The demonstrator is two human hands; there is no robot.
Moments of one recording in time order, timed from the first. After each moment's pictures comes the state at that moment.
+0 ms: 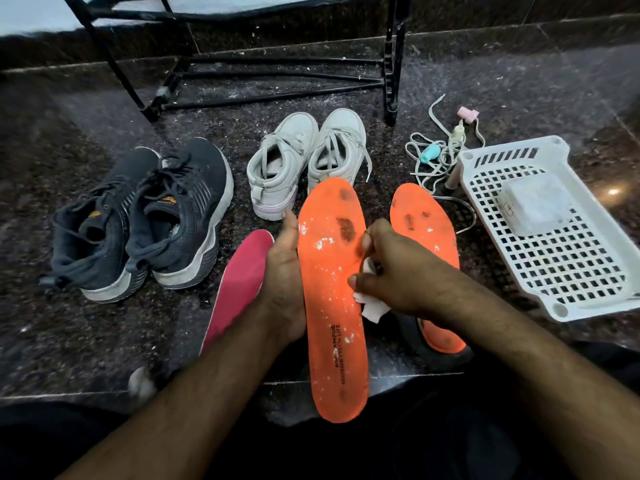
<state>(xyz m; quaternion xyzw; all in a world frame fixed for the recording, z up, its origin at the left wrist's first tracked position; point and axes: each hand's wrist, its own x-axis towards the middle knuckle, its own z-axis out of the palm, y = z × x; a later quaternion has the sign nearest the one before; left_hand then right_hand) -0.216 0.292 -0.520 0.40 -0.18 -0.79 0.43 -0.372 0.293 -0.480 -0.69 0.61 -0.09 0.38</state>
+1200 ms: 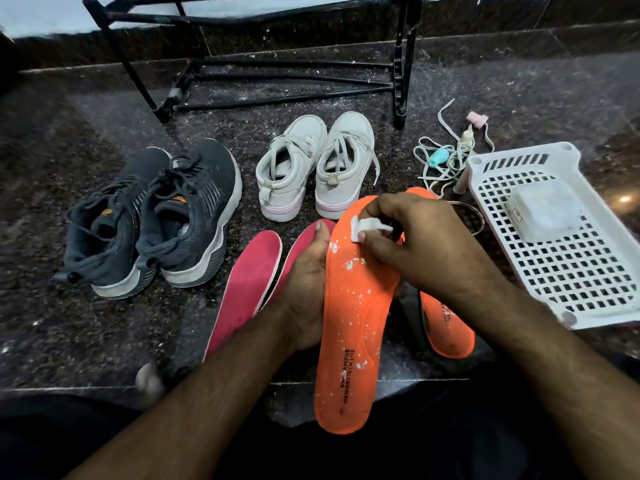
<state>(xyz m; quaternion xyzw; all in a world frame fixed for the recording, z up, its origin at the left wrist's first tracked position) -0.227 0.300 -0.519 0.36 -0.18 -0.85 0.34 -0.386 0.273 -0.472 -0.77 0.55 -0.24 0.20</state>
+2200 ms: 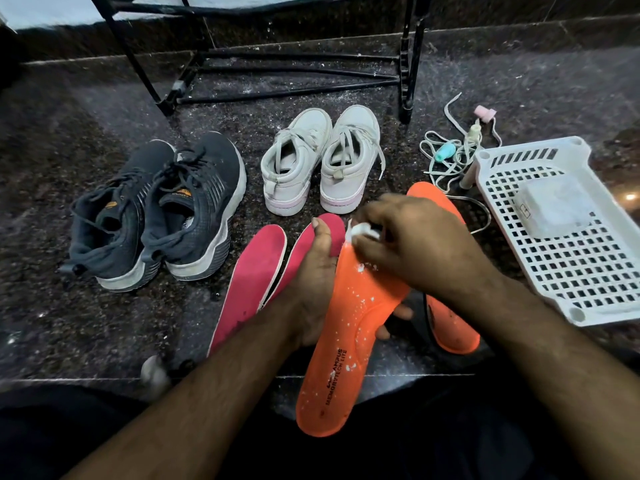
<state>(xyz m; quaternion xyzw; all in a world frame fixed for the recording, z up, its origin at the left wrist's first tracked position) -0.224 0.301 -0.519 0.35 -0.21 -0.89 0.22 -0.377 0.270 -0.480 -0.84 0.50 -0.18 0.13</state>
